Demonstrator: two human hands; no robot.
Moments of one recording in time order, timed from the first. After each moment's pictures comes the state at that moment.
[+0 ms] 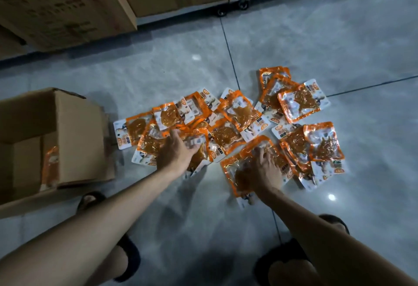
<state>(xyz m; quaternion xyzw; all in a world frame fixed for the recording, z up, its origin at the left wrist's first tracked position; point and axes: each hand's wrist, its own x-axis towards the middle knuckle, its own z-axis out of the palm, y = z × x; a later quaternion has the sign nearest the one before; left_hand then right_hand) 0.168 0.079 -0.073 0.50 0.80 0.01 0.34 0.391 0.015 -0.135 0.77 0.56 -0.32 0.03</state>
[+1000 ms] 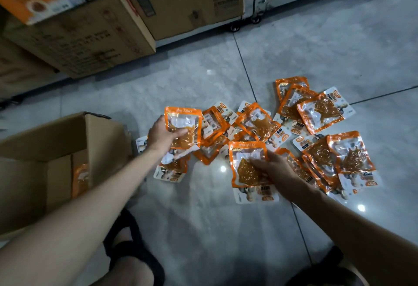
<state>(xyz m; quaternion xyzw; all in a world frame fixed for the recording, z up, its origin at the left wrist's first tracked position) 0.085 0.158 -0.047 0.47 0.78 0.18 0.39 0.378 0.062 -0.087 0.60 0.21 -0.73 -0.27</state>
